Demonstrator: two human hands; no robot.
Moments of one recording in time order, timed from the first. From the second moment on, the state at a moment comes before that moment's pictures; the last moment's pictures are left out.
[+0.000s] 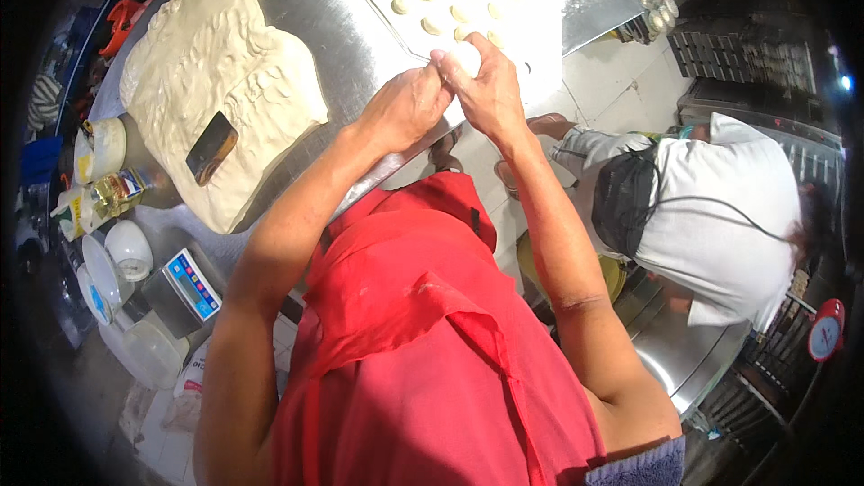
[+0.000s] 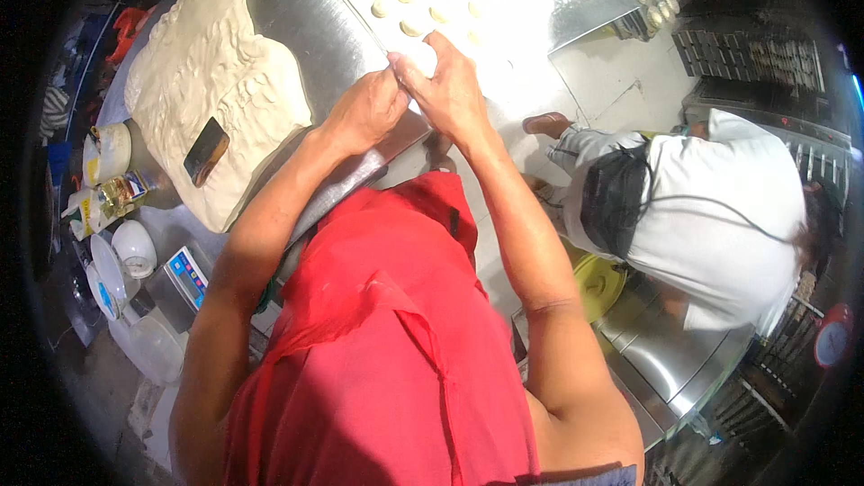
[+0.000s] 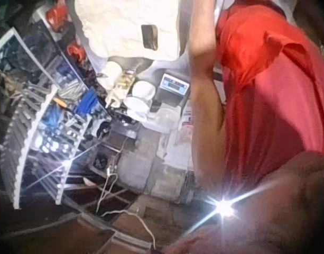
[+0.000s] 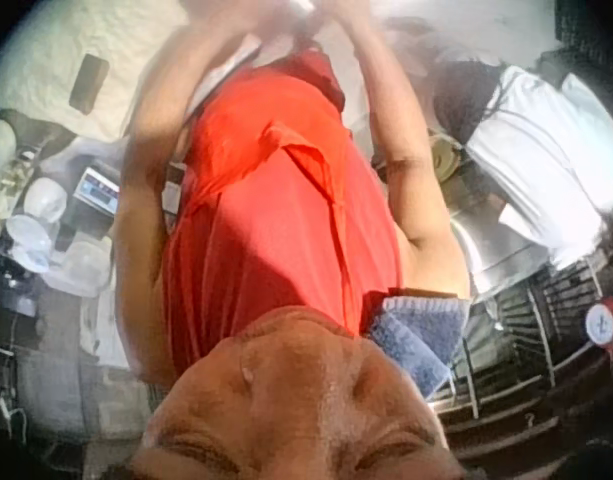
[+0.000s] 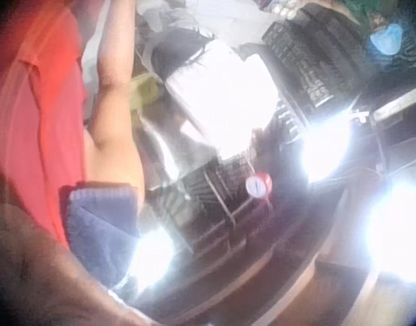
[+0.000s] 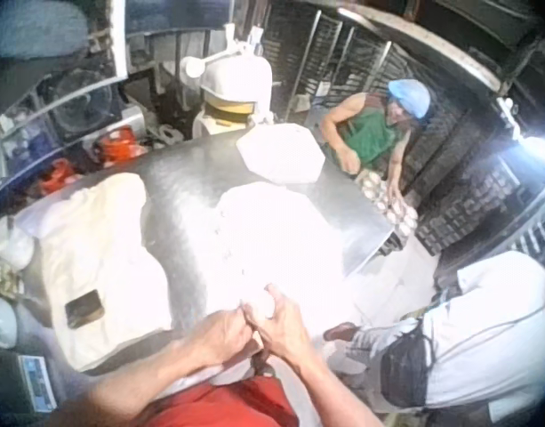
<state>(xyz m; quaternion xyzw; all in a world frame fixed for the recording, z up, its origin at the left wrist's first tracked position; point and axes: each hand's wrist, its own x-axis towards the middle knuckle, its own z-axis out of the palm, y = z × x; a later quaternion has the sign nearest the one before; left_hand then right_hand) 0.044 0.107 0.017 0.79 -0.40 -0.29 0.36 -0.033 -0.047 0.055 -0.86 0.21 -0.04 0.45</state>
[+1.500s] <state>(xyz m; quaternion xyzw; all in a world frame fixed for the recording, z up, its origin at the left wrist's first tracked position) 0.061 0.088 -0.074 0.74 -0.40 -0.21 0.50 -0.035 -0.011 0.060 -0.85 0.09 -0.07 0.52</state>
